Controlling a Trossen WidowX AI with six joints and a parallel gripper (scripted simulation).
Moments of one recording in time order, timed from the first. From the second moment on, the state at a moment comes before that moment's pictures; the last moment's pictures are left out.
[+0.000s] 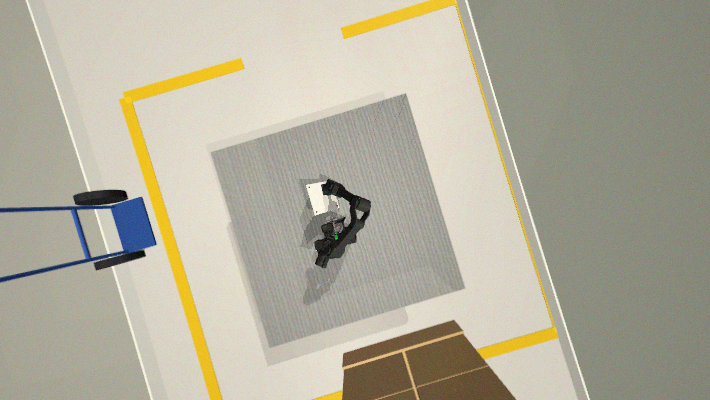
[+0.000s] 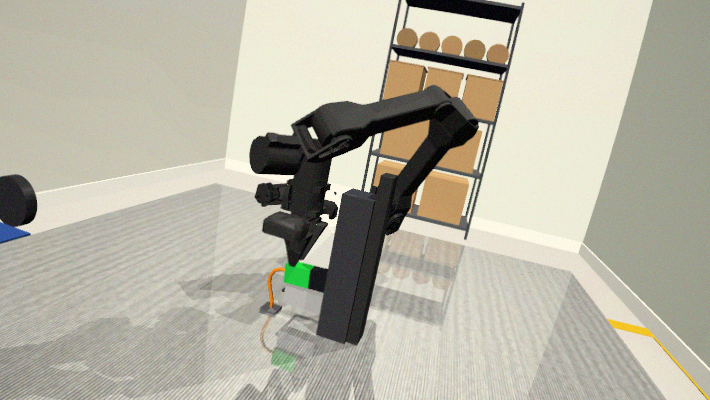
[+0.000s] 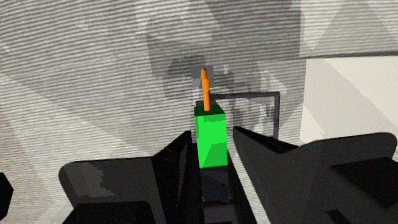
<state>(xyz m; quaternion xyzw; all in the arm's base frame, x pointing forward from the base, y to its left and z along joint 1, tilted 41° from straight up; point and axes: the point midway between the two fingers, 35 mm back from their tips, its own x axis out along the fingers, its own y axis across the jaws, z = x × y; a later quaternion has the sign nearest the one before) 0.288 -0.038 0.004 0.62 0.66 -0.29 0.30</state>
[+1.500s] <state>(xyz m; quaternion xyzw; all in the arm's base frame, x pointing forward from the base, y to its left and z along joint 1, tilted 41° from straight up) 0.289 -0.033 -0.008 0.63 0.68 -0.27 0.28</state>
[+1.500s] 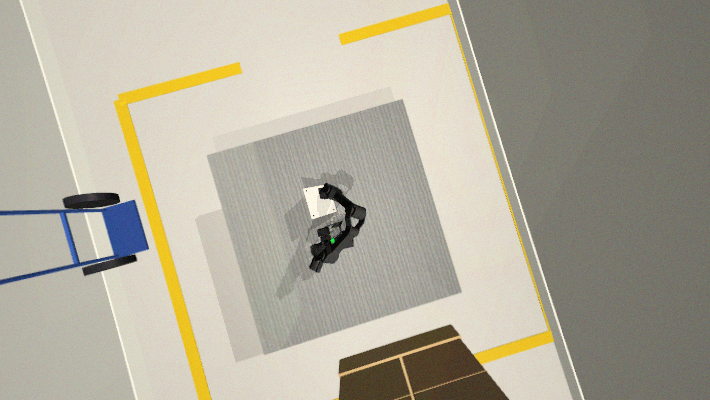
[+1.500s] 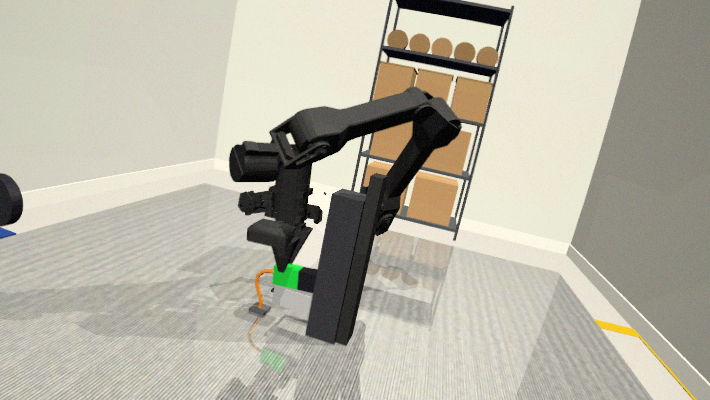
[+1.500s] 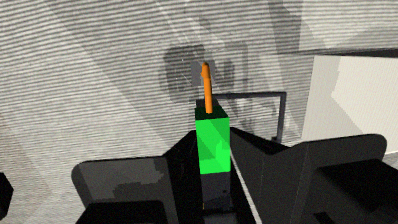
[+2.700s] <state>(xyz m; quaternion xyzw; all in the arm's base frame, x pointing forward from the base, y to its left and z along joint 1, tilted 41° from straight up) 0.290 -0.073 -0.024 0.62 0.66 -0.30 0.30</state>
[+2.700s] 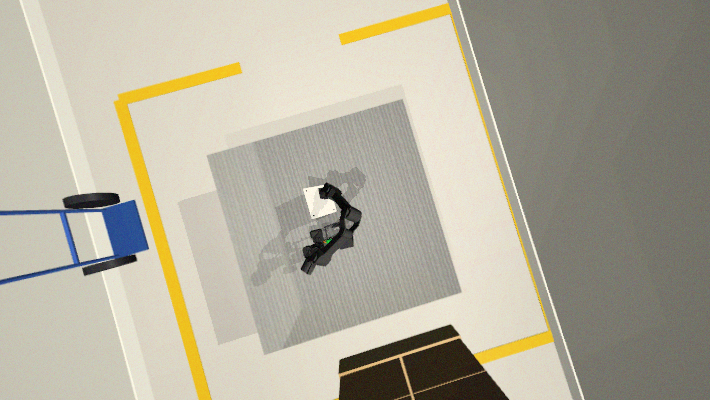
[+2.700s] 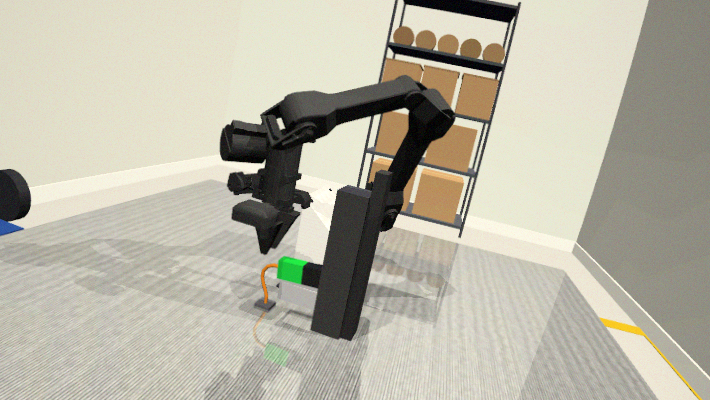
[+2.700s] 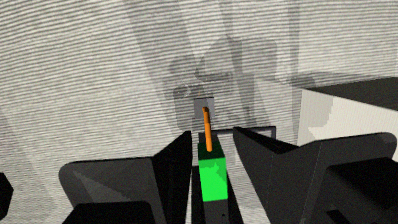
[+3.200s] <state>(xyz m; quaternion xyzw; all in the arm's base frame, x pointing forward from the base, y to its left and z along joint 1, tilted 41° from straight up) 0.290 -0.057 -0.009 0.62 0.66 -0.29 0.30</state>
